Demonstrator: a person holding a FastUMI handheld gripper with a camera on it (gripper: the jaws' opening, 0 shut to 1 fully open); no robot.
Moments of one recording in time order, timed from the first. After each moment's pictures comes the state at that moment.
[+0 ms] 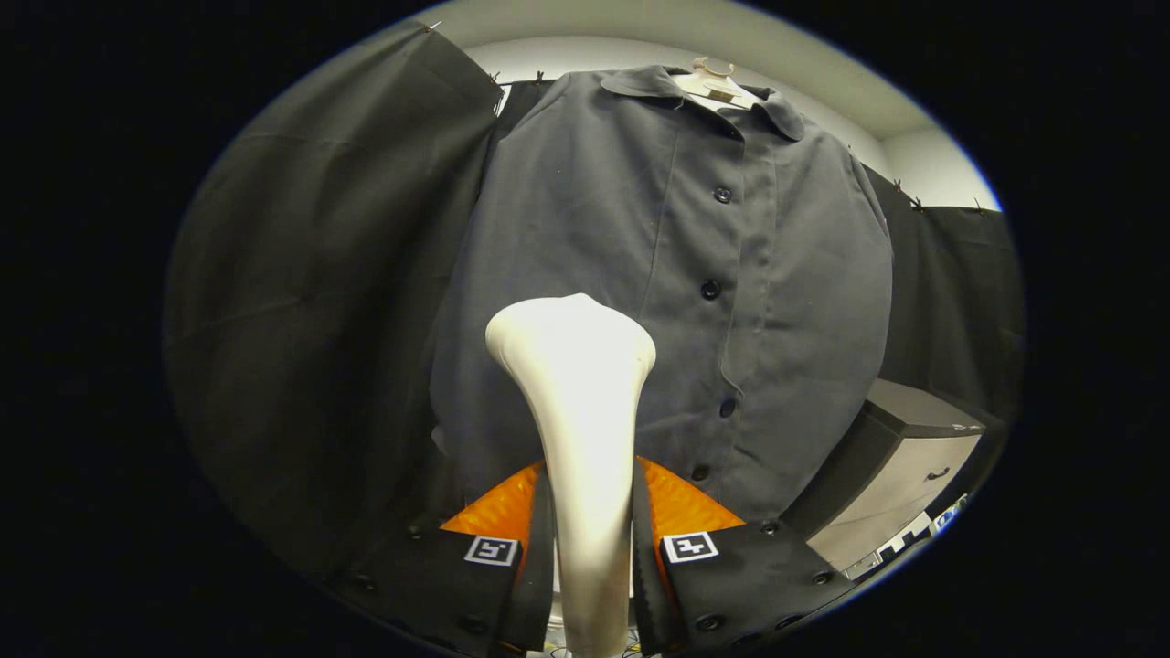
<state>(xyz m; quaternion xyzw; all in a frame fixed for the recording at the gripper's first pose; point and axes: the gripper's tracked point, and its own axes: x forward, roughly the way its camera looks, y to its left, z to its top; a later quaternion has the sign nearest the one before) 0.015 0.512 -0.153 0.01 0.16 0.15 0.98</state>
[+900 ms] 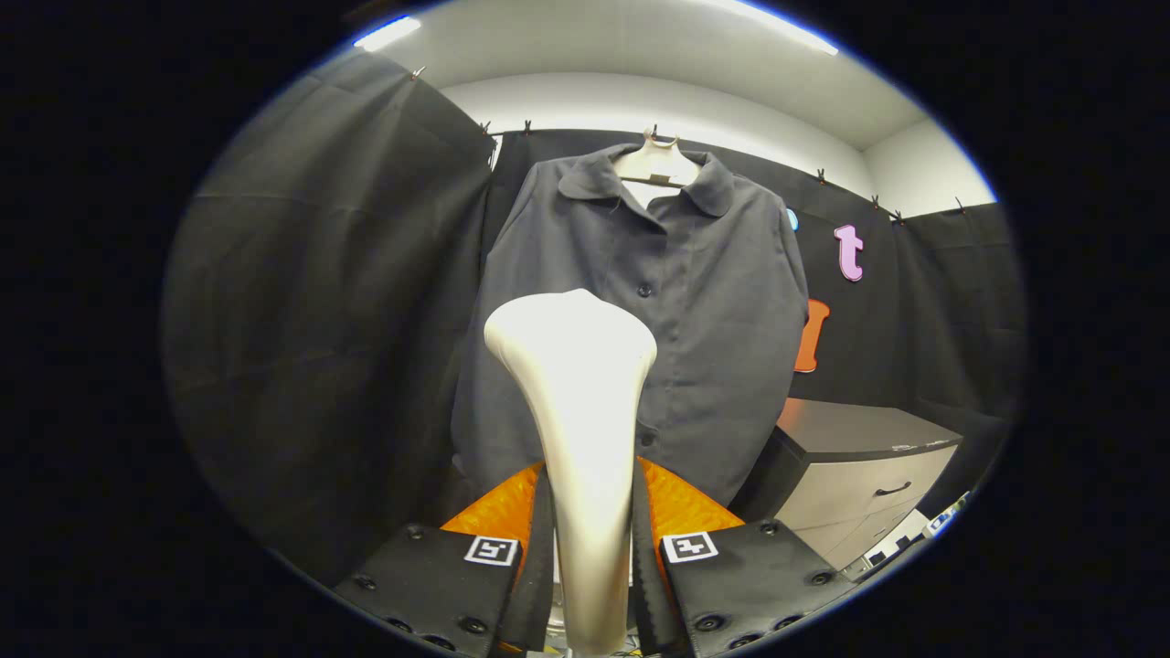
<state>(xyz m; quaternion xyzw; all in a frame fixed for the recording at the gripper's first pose) -0.081 0.414 -0.044 0.05 0.09 0.16 0.98</state>
